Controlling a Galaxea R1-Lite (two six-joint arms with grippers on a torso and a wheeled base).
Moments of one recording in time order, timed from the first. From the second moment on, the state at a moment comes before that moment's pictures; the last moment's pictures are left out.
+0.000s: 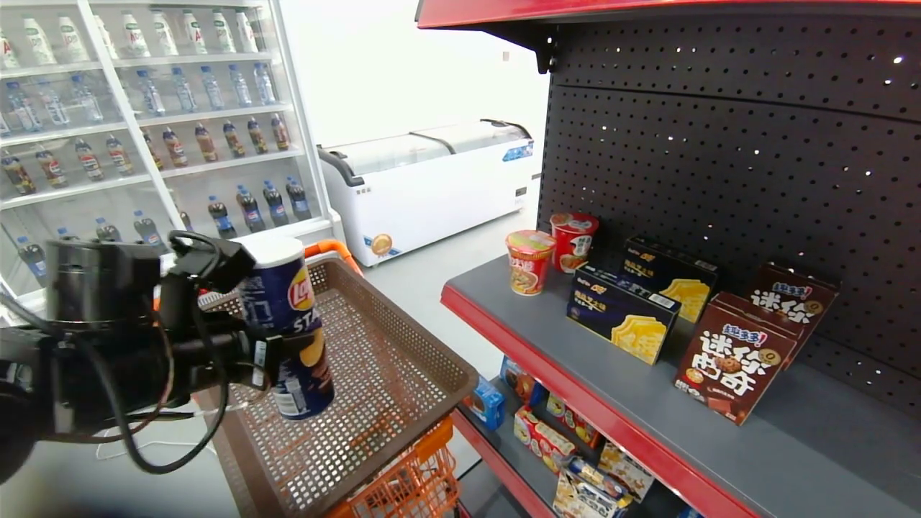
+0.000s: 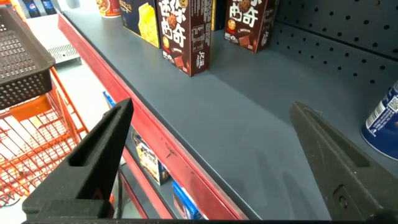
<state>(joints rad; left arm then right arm) -0.16 1.51 -0.67 -0.36 -0.14 0.04 0.00 0.00 0.00 0.00 0.01 -0.01</state>
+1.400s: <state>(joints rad) -0.14 0.39 -0.27 0.05 -0.03 0.00 0.00 0.00 0.00 0.00 0.01 -0.01</state>
